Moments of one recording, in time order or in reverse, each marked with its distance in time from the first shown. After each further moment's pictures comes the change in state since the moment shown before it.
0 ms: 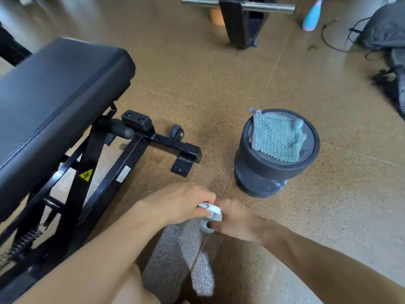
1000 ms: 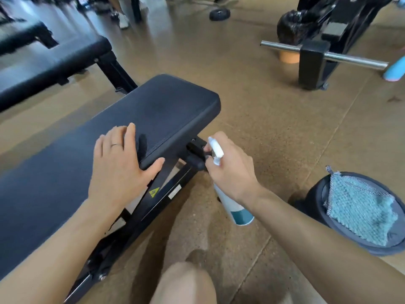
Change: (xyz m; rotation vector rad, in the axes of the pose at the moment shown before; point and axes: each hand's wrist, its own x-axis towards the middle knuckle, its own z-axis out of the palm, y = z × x) left_hand -0.166 -0.142 -0.088 0.281 0.920 -0.934; right_hand 0.111 -0.210 -0.088 0.018 0.500 -0.323
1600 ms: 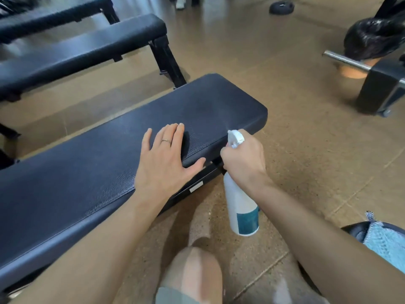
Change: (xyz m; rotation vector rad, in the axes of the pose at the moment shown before) left_hand 0.004 0.009 0.011 0.100 -0.008 -0.110; right_hand 0.063 -0.052 0.019 0.186 -0.074 0.227
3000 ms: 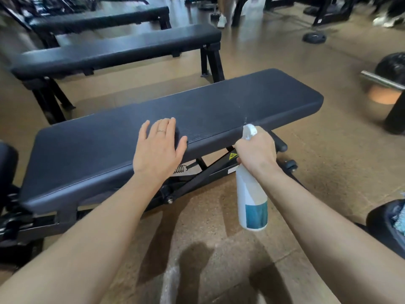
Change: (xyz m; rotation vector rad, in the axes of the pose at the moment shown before) left_hand -0.160 -0.163 -0.030 0.090 0.014 -0.186; right_hand -0.150 -0.053 0.107 -0.127 -0.009 0.010
